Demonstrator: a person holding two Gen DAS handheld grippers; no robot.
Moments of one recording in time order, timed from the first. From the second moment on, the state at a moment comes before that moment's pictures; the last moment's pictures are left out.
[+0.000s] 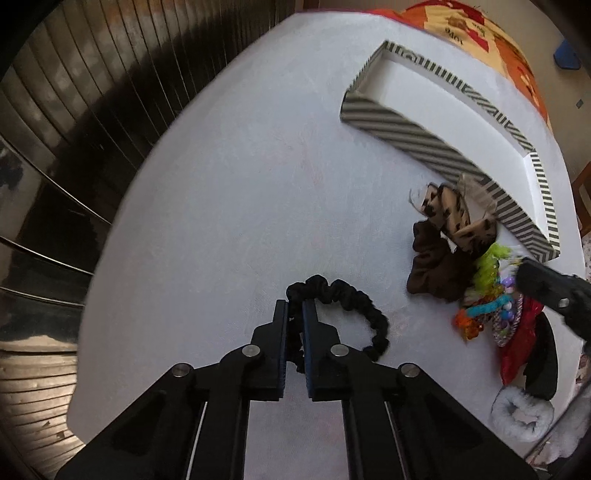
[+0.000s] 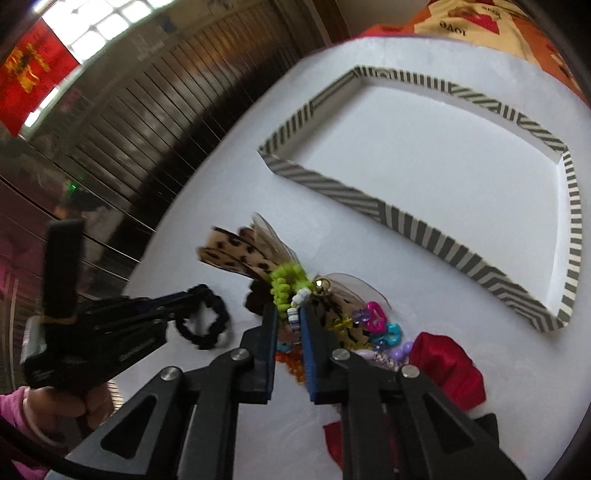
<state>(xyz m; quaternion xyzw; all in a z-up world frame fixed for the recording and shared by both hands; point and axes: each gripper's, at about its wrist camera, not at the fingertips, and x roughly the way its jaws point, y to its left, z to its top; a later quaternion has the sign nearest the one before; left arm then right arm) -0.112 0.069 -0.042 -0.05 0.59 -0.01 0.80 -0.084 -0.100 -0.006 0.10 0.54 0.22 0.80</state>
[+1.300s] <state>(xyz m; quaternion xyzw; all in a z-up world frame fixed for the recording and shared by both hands) 0.023 -0.034 0.047 0.03 0.50 -0.09 0.86 -0.041 -0.231 0.065 0.16 0.46 0.10 0.86</state>
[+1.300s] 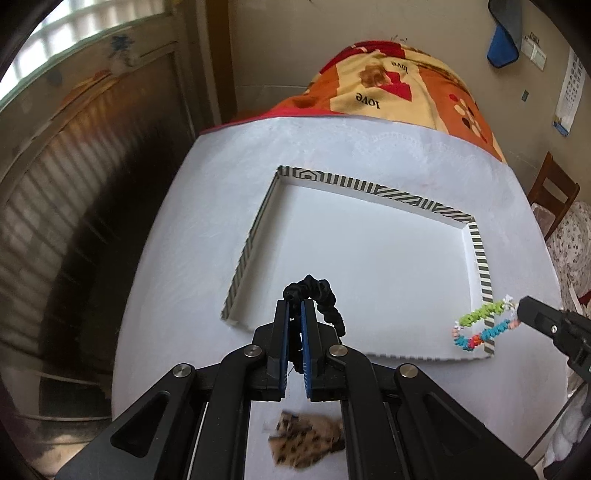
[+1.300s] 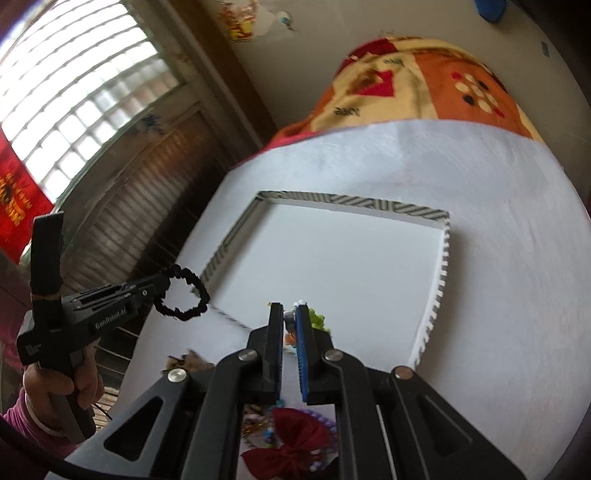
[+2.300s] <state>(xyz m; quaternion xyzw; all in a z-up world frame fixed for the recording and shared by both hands) 0.096 -0.032 -0.035 0.05 0.57 -0.05 0.82 -0.006 -0.263 -0.017 0.17 0.55 0.04 0.82</state>
